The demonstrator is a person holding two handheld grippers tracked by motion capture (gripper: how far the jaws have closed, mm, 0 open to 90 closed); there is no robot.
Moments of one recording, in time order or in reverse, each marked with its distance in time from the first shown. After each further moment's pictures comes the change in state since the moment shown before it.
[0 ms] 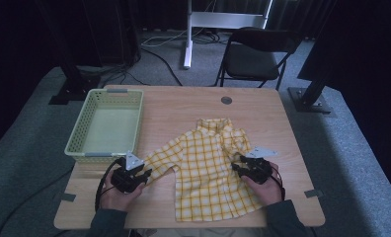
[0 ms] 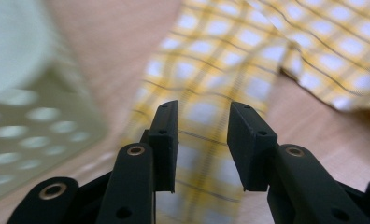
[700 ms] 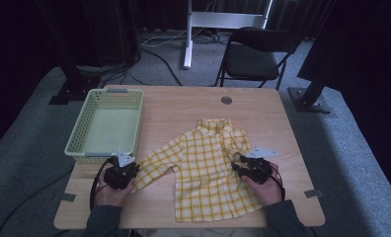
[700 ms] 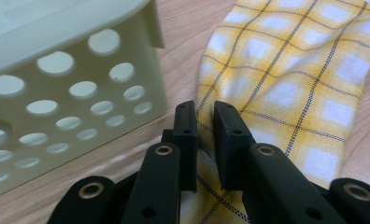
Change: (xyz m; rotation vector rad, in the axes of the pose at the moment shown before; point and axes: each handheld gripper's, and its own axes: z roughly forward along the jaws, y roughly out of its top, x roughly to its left) left arm 0.032 -0.015 0.008 0.004 0.115 -0.058; right arm 0.000 0.000 0.000 -0.001 -0.002 0.000
